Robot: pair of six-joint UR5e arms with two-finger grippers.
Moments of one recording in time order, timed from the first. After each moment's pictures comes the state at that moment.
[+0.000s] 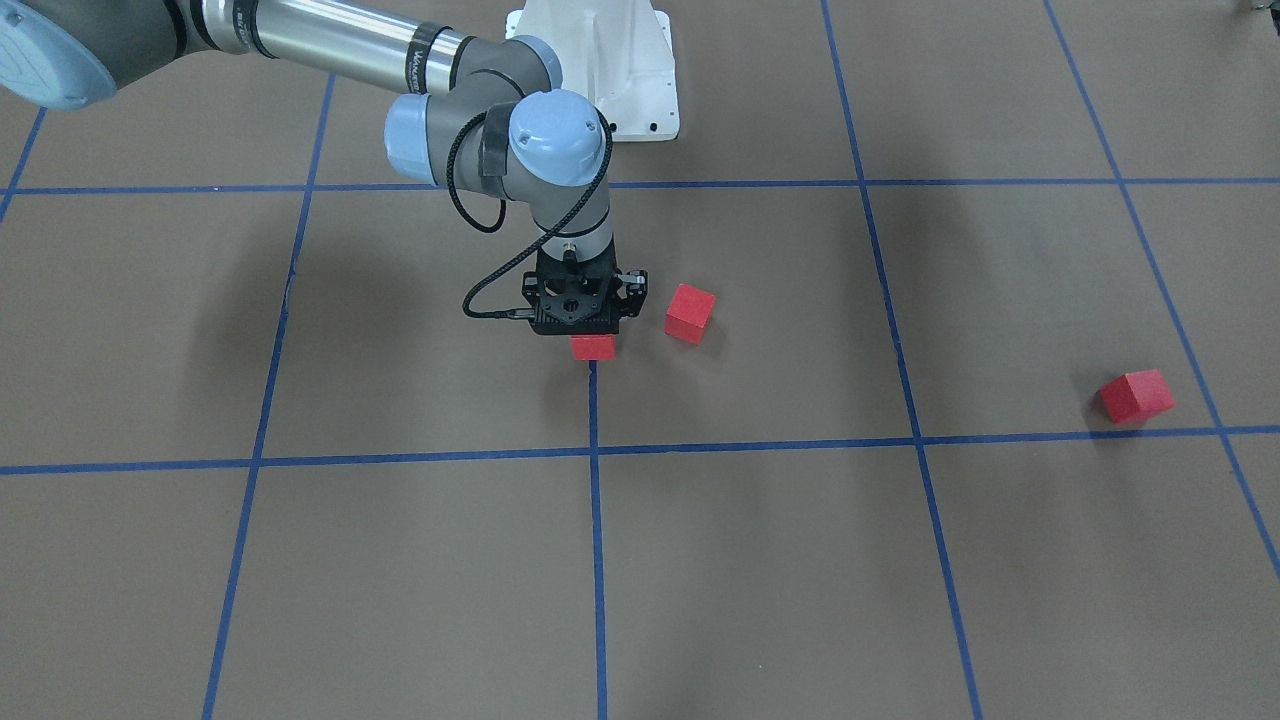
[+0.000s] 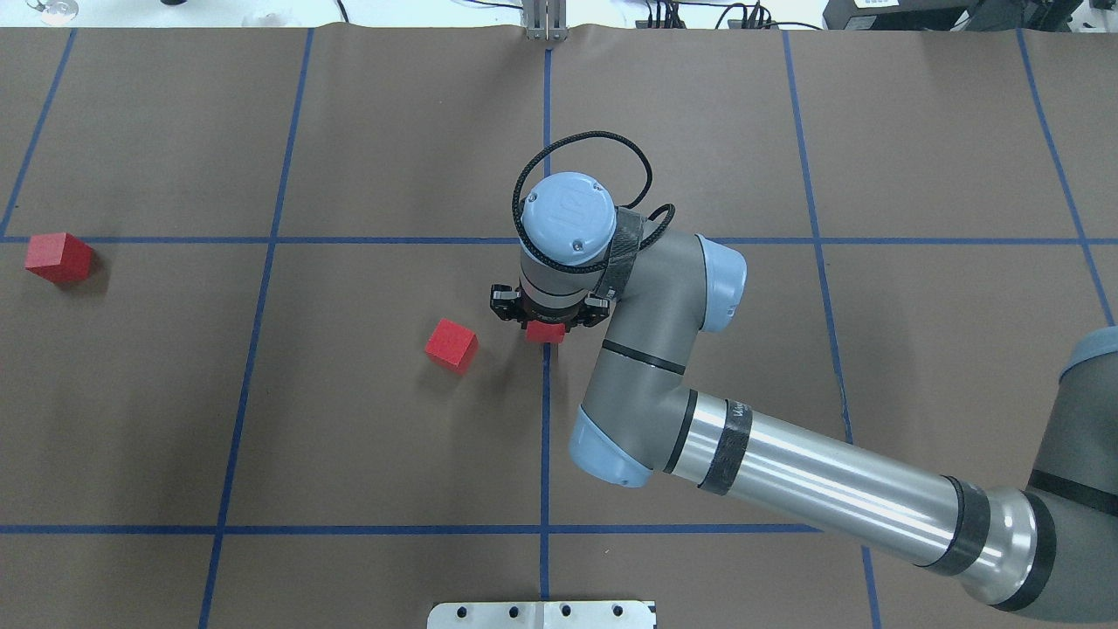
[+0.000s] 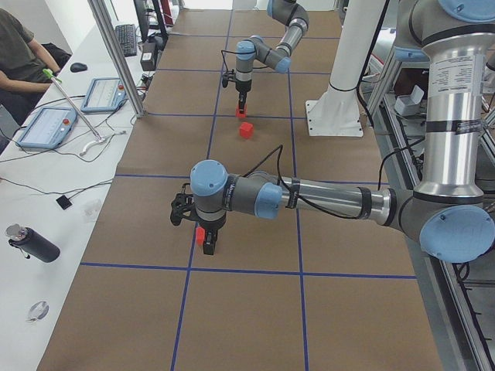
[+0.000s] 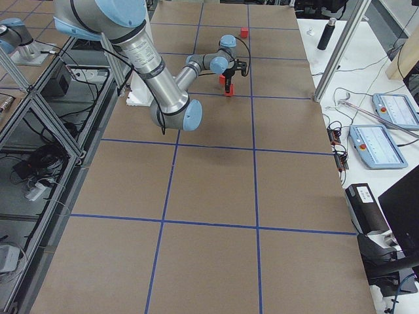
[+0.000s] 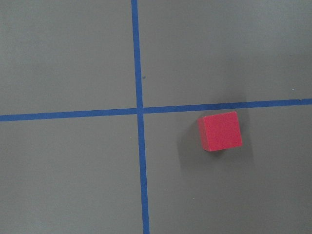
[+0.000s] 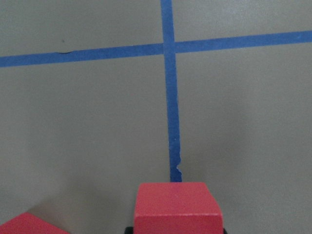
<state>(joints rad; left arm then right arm) -1.51 -1.53 -1.73 -1.65 -2.37 -0.12 0.50 -0.73 1.42 -1.45 1.86 1.30</state>
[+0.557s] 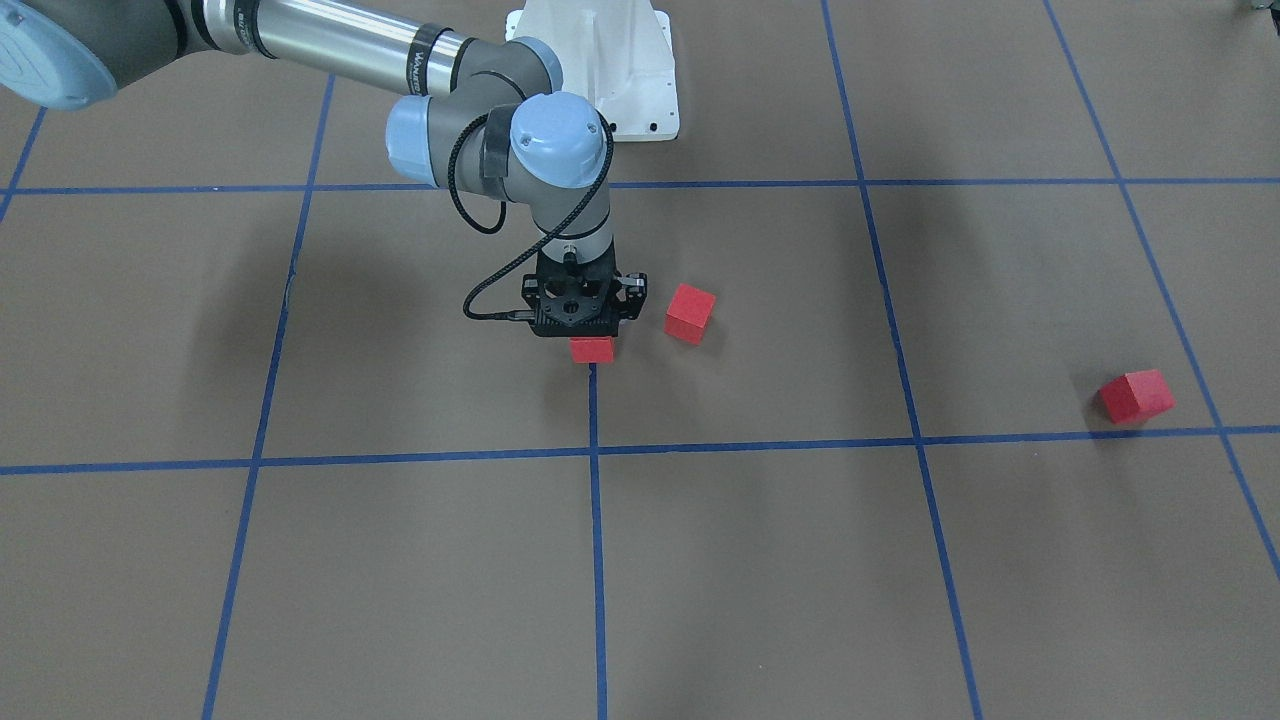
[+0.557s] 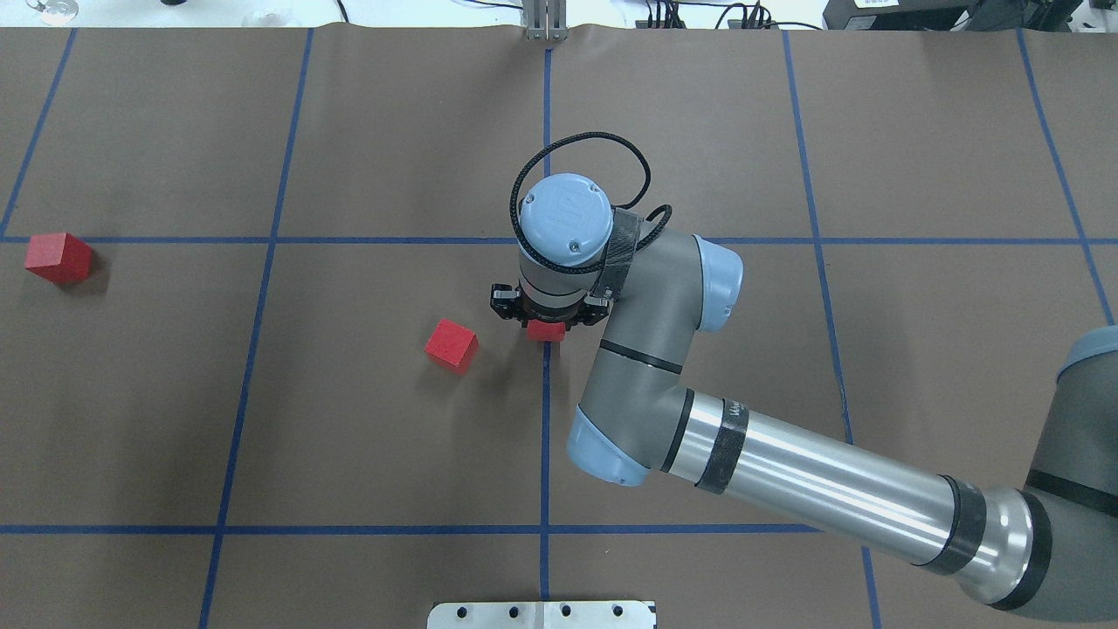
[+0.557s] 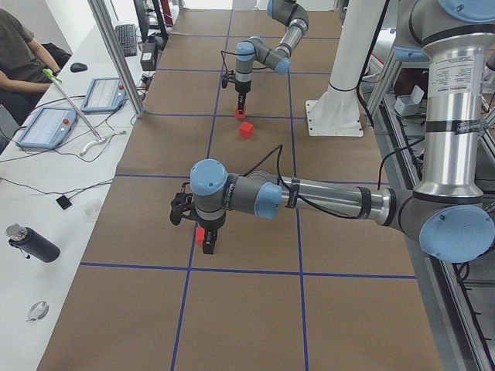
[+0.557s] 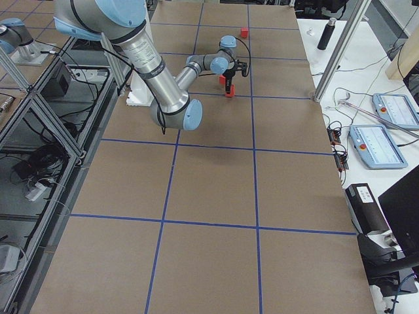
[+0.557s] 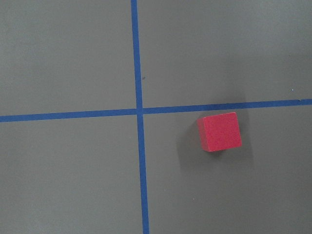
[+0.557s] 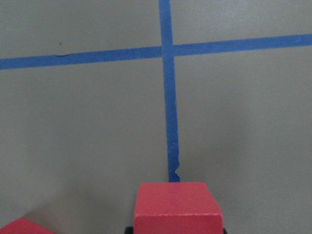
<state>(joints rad) -1.51 -1.53 -1.73 -1.65 -2.38 -0.12 0.50 -0.72 1.40 -1.45 1.86 1.30</state>
